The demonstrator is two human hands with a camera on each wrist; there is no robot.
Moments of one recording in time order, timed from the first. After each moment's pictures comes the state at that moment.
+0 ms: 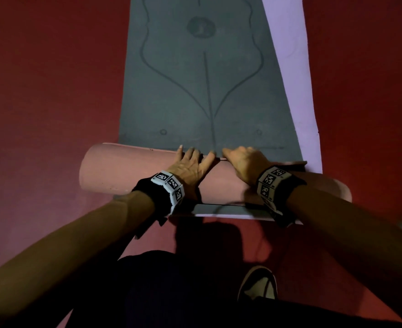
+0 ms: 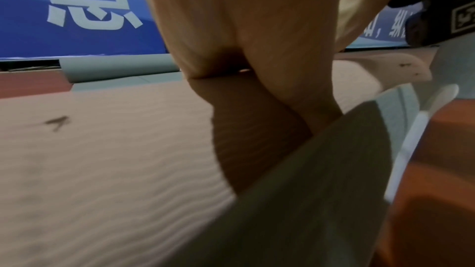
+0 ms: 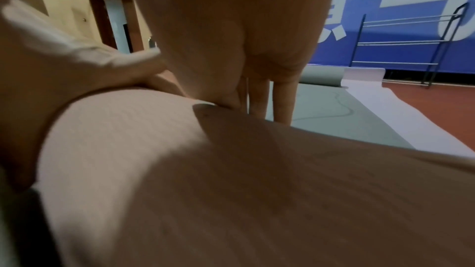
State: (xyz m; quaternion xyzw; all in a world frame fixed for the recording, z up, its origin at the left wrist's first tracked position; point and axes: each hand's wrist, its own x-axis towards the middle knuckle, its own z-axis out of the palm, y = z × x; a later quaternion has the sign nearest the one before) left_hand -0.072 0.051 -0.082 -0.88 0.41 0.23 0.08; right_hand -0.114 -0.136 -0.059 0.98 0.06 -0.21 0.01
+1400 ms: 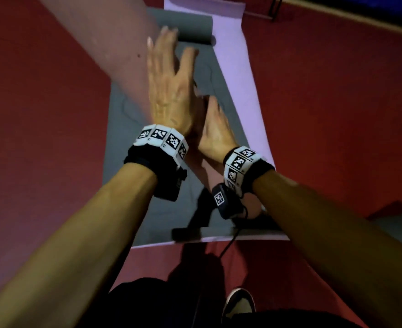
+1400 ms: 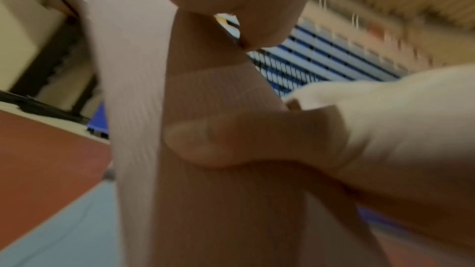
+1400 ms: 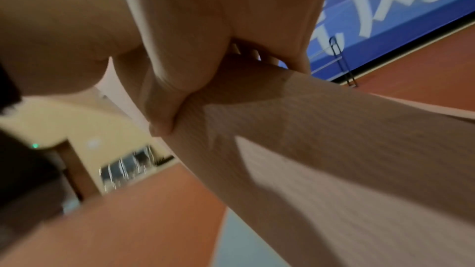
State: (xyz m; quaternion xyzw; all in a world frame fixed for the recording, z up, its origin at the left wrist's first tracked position) left_hand 0.008 -0.006 0.145 -0.84 0.25 -0.38 -0.31; right_hand -0.047 -0.112 0.095 0.94 -0.10 0.13 -0.31
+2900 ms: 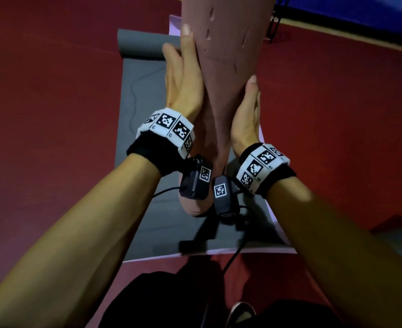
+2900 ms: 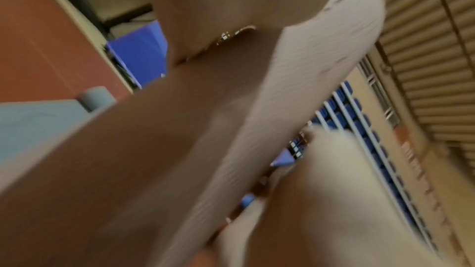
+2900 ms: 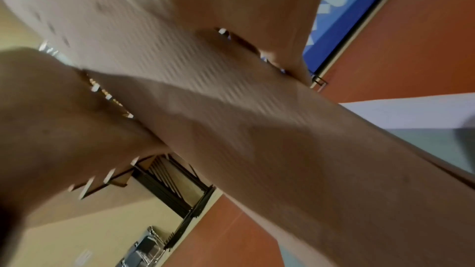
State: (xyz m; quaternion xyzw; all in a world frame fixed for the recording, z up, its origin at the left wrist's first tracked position) left_hand 0.010 -0.013 0.240 -0.70 0.10 -0.05 -0.71; right_hand -0.060 -0.104 0.213 0.70 -0.26 0.27 -0.62
